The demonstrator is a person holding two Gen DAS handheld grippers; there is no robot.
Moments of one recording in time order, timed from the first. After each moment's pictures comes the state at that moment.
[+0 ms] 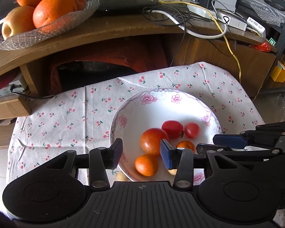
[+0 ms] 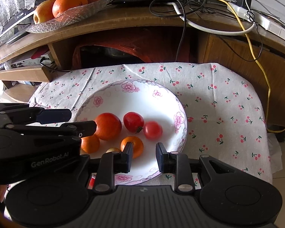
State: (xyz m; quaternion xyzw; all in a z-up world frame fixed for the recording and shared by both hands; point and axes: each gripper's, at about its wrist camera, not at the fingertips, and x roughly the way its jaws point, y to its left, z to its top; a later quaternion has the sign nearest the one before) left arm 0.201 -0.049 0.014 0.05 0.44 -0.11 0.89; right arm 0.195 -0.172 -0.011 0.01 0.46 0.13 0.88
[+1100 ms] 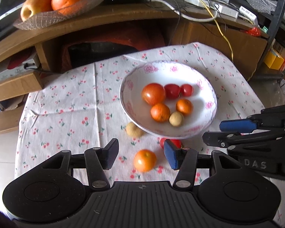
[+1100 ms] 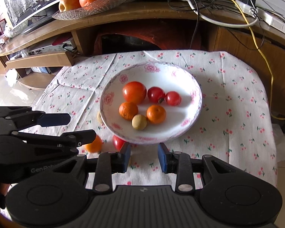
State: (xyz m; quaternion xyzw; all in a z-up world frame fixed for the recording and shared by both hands) left arm 0.139 -0.023 0.011 0.06 0.46 -0.12 0.88; right arm 0.138 -0.166 -0.004 0.01 0.47 0.16 0.87
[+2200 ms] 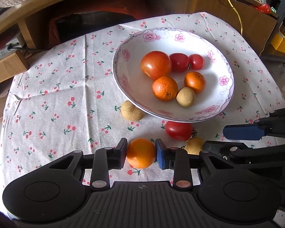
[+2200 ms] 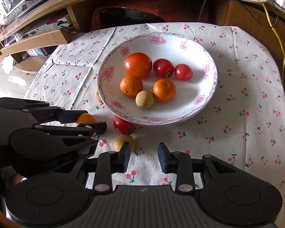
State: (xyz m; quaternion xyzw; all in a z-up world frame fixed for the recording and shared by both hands) left arm 0.166 -0.030 -0.033 0.07 0.52 -0.11 0.84; right arm 0.152 -0.149 -0.035 0.00 0.53 0.17 0.83
